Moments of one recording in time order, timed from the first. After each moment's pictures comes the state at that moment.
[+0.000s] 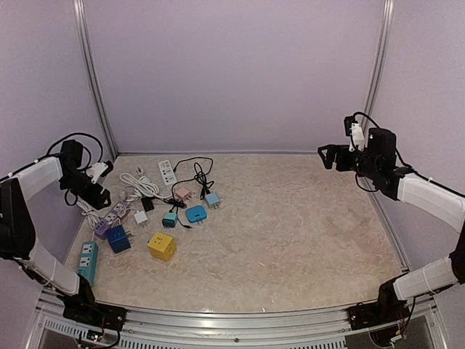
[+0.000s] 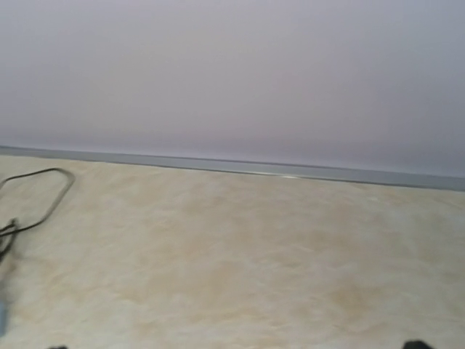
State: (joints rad) left arm 0.19 1.45 1.11 -0.70 0.13 0.67; right arm 0.22 1.27 0.89 0.11 -0.12 0.13
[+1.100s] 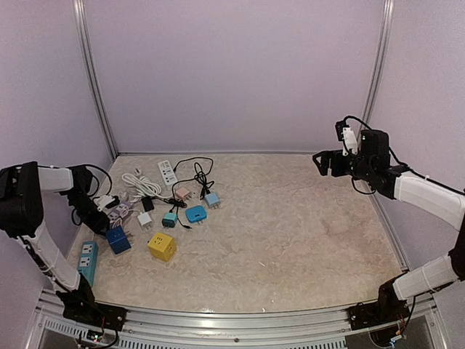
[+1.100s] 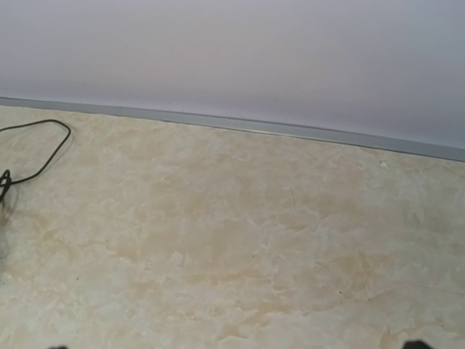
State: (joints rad) left arm 0.22 1.67 0.97 -0.76 0.07 0.76; right arm 0.28 1.30 0.92 0.02 -0.10 0.08
